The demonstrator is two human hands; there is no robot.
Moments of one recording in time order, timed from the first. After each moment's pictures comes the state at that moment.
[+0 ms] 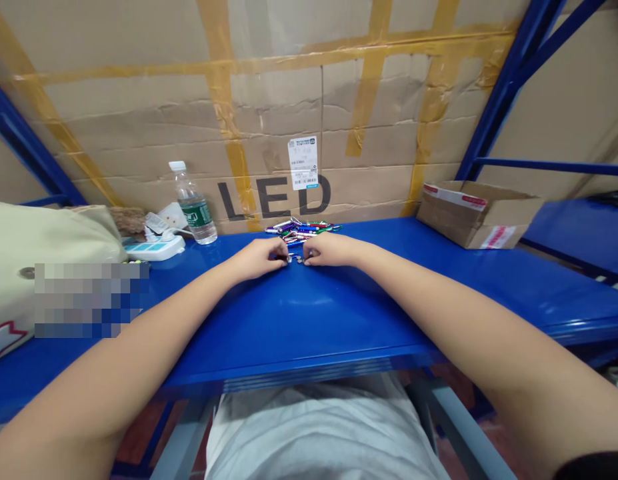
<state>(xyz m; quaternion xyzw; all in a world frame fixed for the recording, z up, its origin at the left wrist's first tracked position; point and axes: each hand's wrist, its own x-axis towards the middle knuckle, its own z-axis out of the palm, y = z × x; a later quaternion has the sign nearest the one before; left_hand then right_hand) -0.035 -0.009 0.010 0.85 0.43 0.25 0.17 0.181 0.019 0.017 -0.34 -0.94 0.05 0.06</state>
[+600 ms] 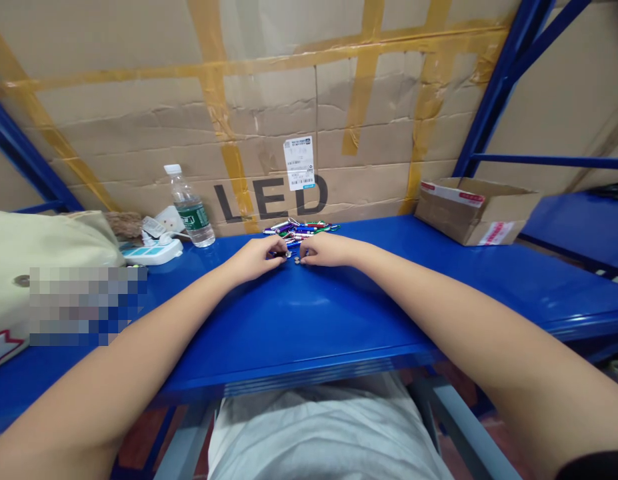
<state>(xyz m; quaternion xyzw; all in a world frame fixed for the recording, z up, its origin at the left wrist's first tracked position) -0.035 -0.008 0.010 0.88 0.42 0.20 0.09 0.181 0.022 0.013 -0.34 -0.94 0.06 0.08</state>
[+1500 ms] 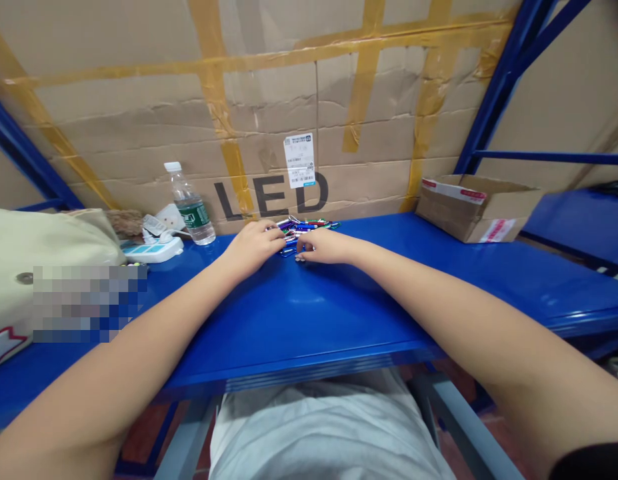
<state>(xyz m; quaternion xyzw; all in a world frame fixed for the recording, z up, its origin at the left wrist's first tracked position) -0.039 0.001 0.011 0.88 0.28 0.09 -0.38 0.178 0.018 0.012 -0.35 -0.93 0.05 0.13</state>
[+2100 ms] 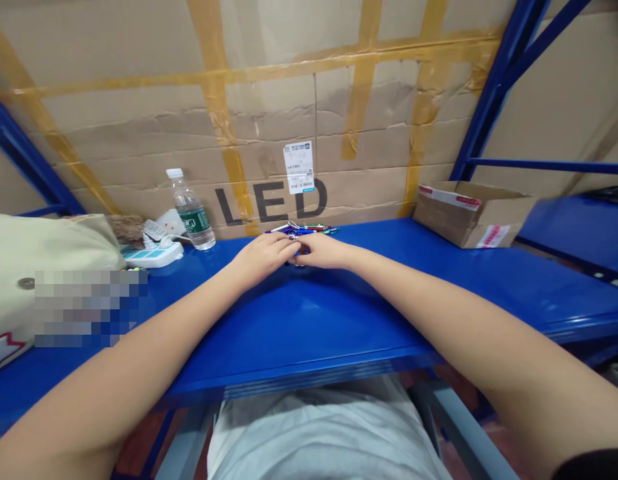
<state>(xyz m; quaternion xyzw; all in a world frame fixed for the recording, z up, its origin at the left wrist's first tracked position) -0.028 -0.006 0.006 0.88 0.22 0.18 -0.38 0.171 0.017 0.008 -0.30 -0.91 0.16 0.23</state>
